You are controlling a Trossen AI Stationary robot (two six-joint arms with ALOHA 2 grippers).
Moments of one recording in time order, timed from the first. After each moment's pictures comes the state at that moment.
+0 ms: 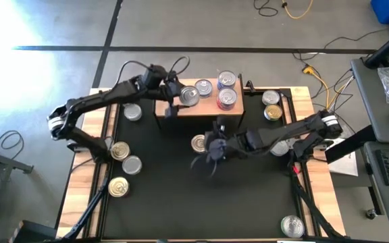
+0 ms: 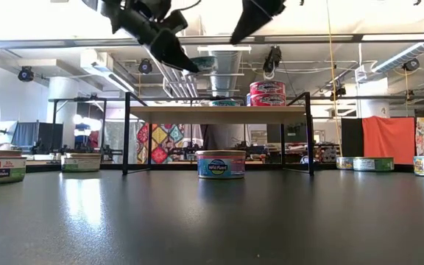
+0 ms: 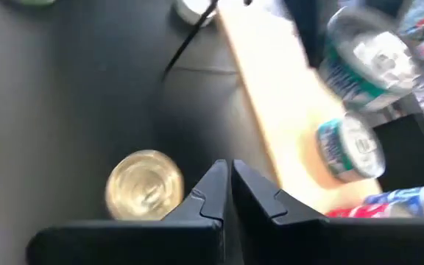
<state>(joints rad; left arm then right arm) 0.54 1.47 1.24 -0.34 0.24 0.52 0.20 1.67 1.49 -0.70 0.71 0.01</state>
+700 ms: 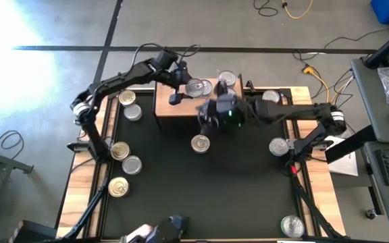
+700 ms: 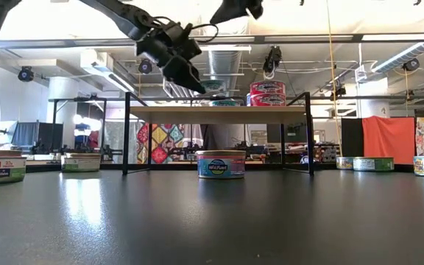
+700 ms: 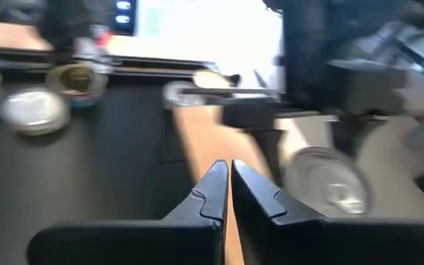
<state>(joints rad) 0.70 1.79 1.56 -0.53 0.48 0.75 -0.08 1.59 1.53 -0.42 0.36 -0.15</state>
